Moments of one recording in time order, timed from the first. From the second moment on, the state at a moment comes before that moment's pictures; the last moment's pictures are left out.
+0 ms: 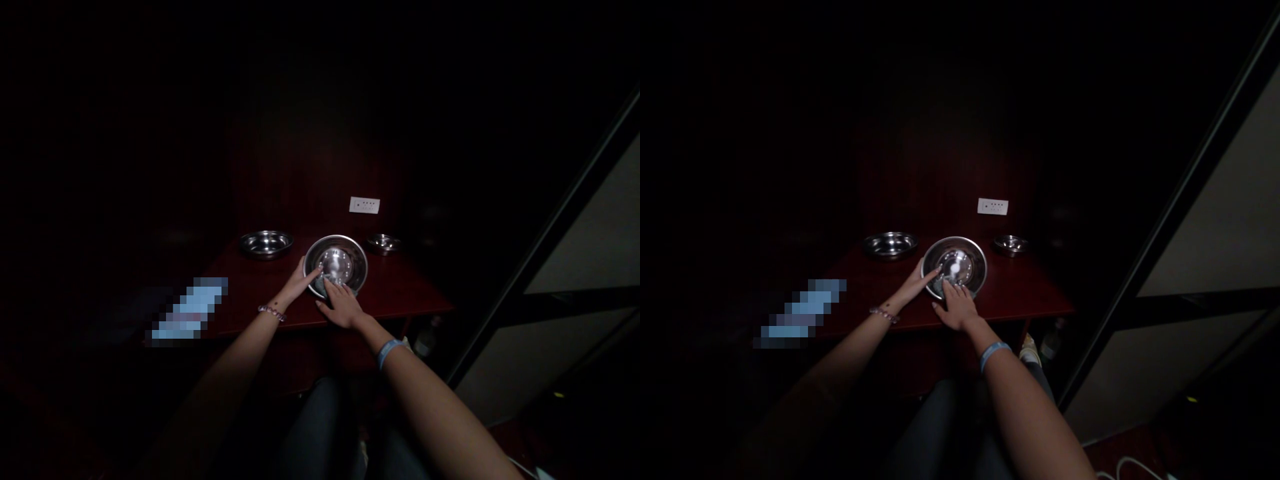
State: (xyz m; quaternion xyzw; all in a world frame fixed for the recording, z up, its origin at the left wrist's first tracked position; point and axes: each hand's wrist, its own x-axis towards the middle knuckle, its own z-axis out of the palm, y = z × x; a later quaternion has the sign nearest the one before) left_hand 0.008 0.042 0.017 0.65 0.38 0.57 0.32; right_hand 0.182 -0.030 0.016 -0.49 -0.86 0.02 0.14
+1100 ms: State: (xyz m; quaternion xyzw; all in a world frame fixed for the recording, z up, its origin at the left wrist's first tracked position) left_hand 0.001 0.056 0.001 0.66 0.39 0.56 0.32; right_hand 0.233 -0.014 0.029 -0.50 -0.84 -0.14 0.15
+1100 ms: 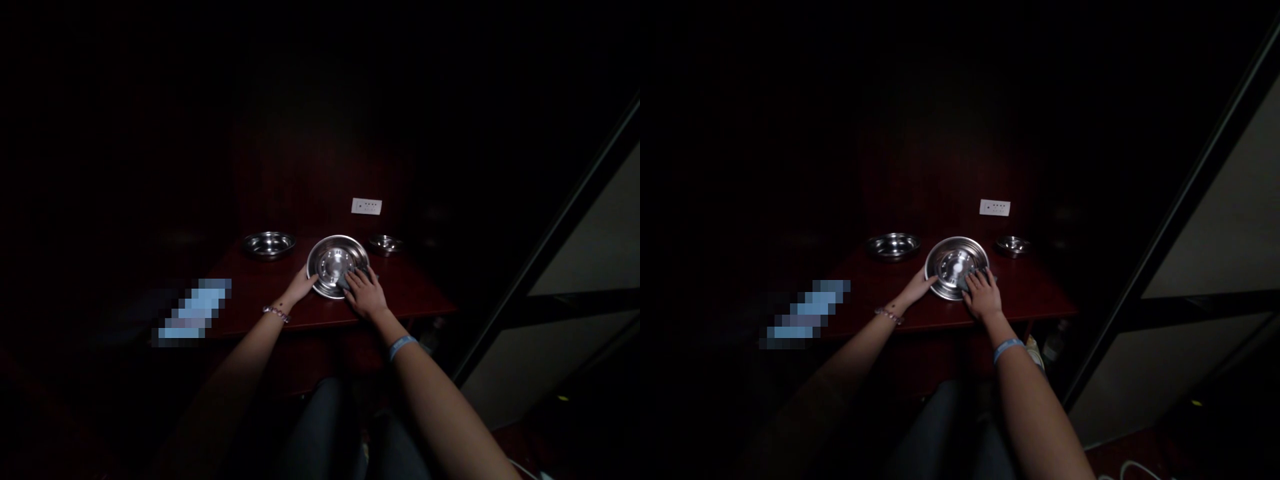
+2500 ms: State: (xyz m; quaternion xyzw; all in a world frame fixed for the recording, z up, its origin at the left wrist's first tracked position) left_hand 0.002 0.055 0.001 0.72 0.36 0.52 0.28; right_hand 0.209 -0.025 0.020 -0.50 -0.86 -0.07 0.10
